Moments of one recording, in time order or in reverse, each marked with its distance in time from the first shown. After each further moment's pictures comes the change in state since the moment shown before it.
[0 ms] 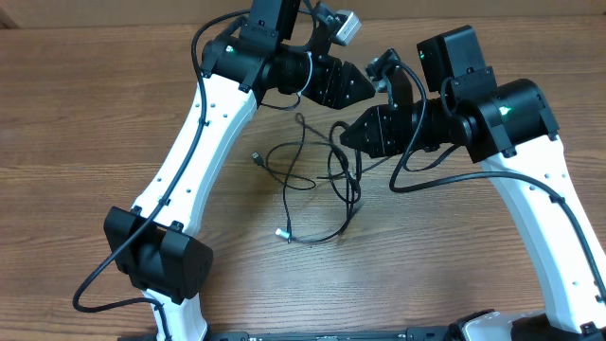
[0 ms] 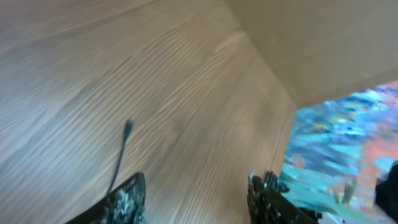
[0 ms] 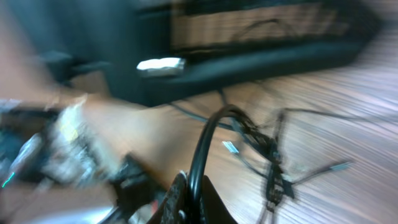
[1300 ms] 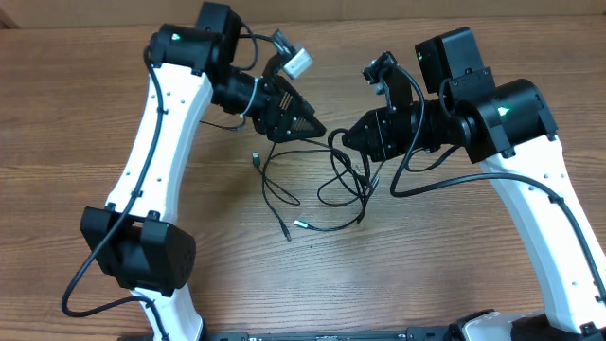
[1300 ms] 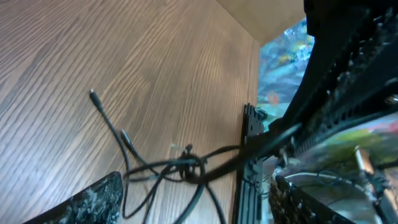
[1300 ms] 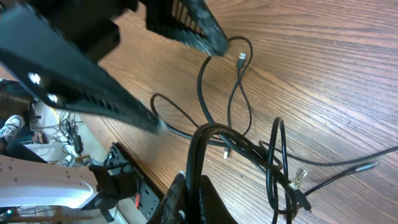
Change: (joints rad) left arm 0.155 0.000 0.002 -0.531 0.232 0.719; right arm 0.005 0.000 0.000 0.000 -0.018 -0.136
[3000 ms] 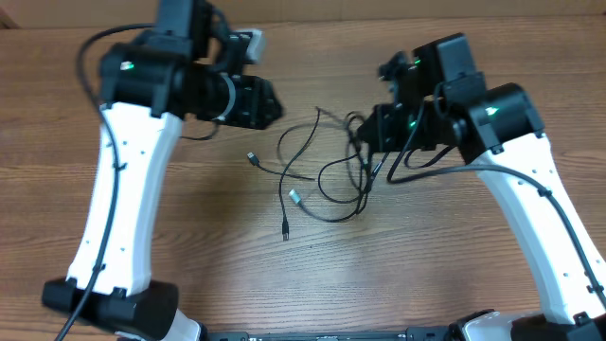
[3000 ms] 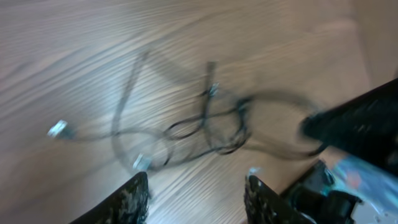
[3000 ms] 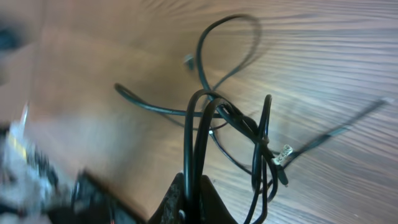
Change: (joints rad) left arm -0.001 -0.216 0.005 0.078 -0.558 -0.694; right arm 0.008 0.000 -0.091 0.076 0.175 0.121
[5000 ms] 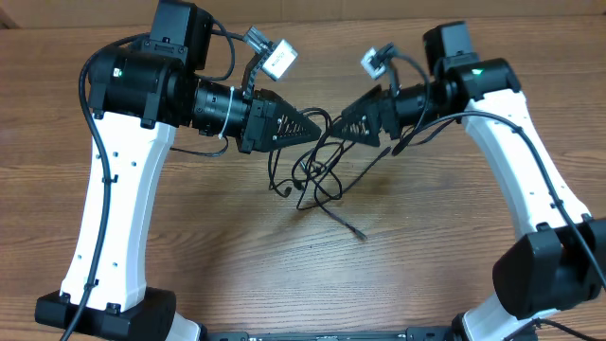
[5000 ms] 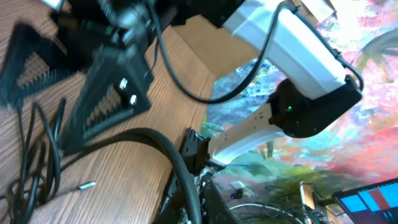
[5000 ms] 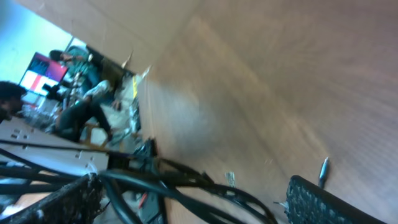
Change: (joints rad) left arm 0.013 -0.043 0.037 -0.172 0.681 0.353; right arm -0.173 0.241 -0.023 0.077 -0.700 -0.613
